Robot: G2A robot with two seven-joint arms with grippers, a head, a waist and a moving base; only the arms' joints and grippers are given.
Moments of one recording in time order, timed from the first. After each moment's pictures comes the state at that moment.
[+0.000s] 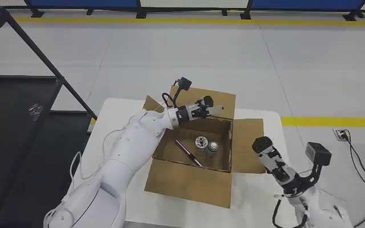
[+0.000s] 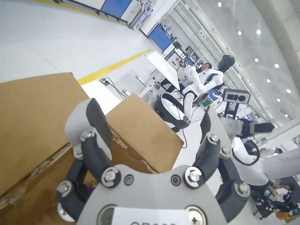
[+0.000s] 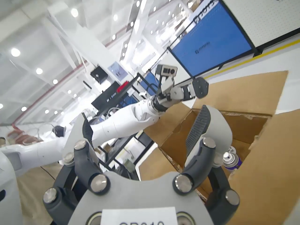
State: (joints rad) left arm 0.17 -1.56 -0.72 -0.39 -0.06 -1.01 -0.49; right arm -1.38 -1.29 1.64 -1.88 -0.19 -0.65 0.52
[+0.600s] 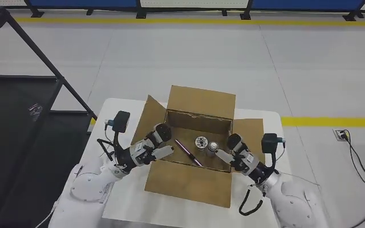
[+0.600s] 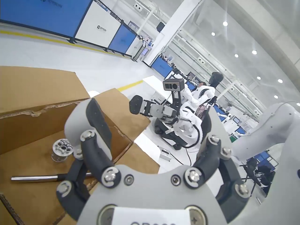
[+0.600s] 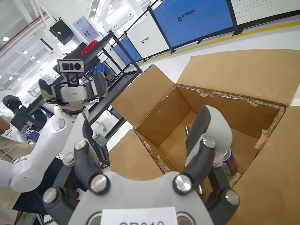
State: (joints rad) left arm 1.09 -1.20 -1.42 -1.78 0.04 -0.65 -0.71; right arm -1.28 -1.30 1.46 -1.86 -0.57 -0.52 0.47
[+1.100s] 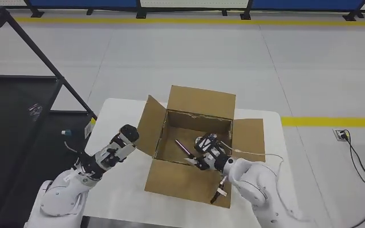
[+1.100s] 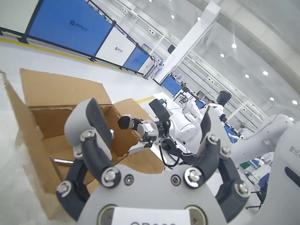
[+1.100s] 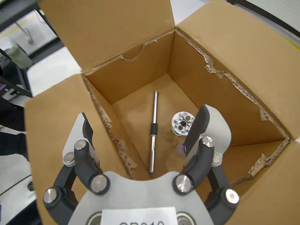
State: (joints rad) left arm 1.23 -1.16 -1.65 -1.75 -0.06 -0.72 -0.69; right arm -0.97 -1.32 1.12 -1.69 -1.27 -0.34 0.64
